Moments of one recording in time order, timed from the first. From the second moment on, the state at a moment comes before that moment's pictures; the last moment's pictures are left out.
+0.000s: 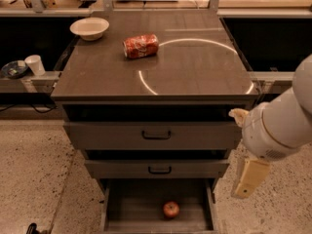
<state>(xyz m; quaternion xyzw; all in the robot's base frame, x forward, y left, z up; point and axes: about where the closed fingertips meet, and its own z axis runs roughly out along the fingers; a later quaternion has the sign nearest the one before) 0.398 -0.181 0.818 -0.63 0.75 0.01 0.18</state>
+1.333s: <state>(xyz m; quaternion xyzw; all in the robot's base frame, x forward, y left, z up) 0.394 -0.168 0.673 -0.64 0.76 0.04 0.13</state>
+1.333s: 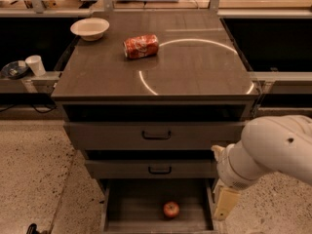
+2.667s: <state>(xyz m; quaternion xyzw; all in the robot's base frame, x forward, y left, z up) 0.435 -0.138 0.583 -0.64 0.75 0.06 0.16</state>
